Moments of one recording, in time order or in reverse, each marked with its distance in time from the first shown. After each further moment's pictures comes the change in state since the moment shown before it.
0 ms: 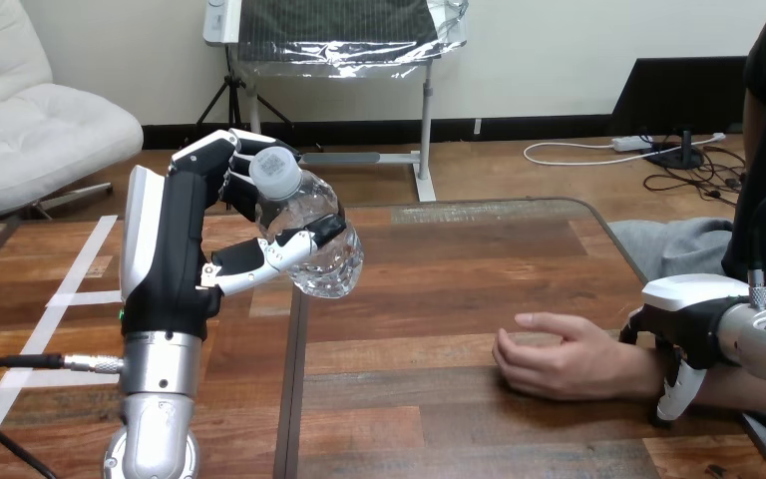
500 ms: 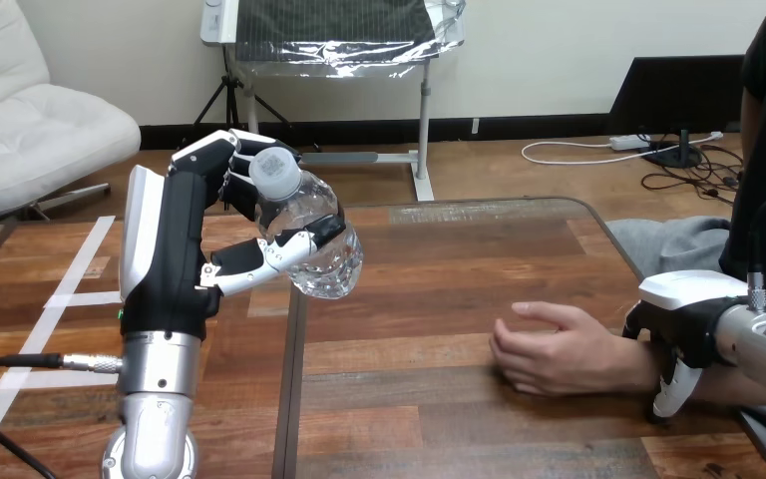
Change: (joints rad) left arm 0.000 0.000 0.004 0.000 0.001 0.000 -0.005; right arm 0.007 0.005 0.005 0.002 0.004 0.005 -0.046
